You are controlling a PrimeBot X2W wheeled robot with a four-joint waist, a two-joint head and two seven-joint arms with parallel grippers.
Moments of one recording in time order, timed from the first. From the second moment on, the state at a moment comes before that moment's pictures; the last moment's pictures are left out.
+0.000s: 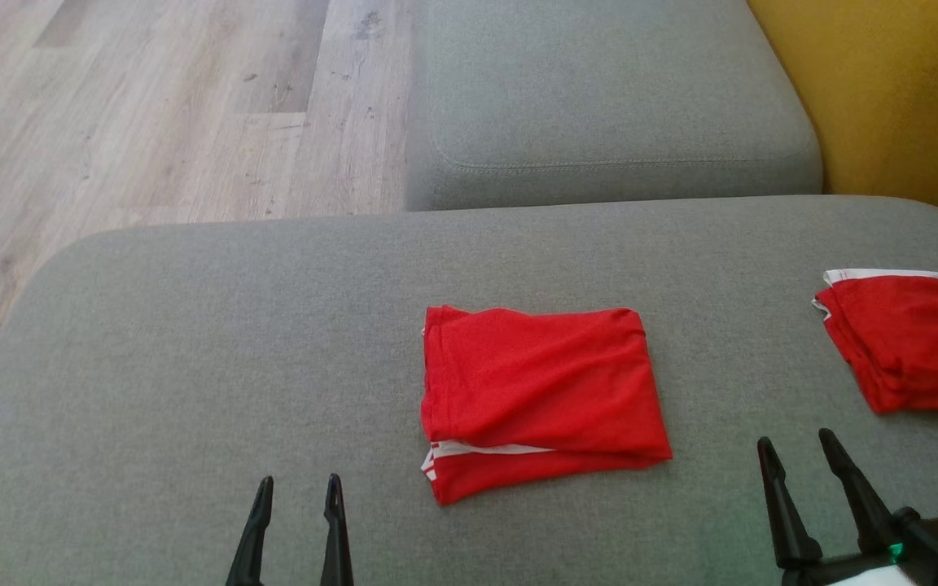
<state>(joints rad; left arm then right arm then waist) 0.26 0.06 -0.31 0.03 -0.20 0.17 -0.25 0.24 -0.19 0.12 0.10 0.27 0.12 -0.25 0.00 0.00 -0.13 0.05</state>
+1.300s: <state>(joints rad) 0.24 0.06 -0.34 0.05 -0.19 0.17 -0.25 0.10 -0.19 0.15 0.28 0.29 0.12 -0.25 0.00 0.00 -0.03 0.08</state>
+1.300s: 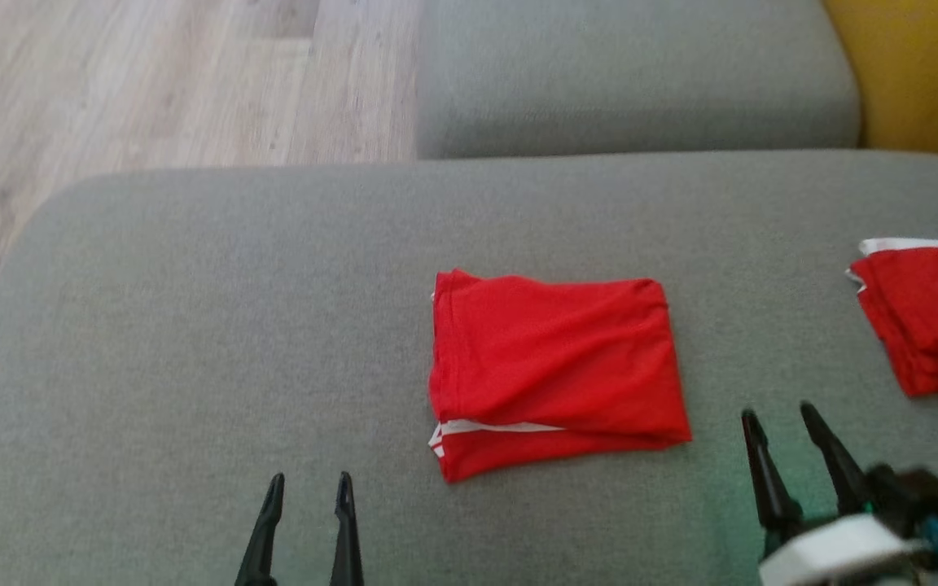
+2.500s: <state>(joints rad) 0.06 0.06 -0.41 0.07 -0.21 0.22 -0.25 -0.42 -0.55 0.47 0.53 0.87 0.12 0.07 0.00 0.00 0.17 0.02</state>
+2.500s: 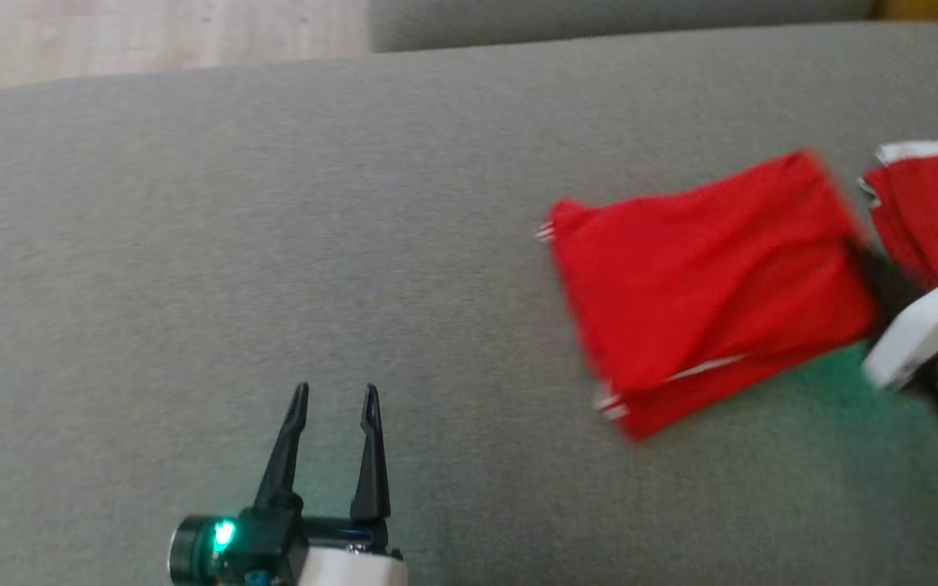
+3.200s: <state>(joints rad) -0.07 0.06 -0.39 0.06 -0.17 0.21 -0.25 -0.63 -0.89 0.37 0.57 0.83 0.12 0.08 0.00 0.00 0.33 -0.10</state>
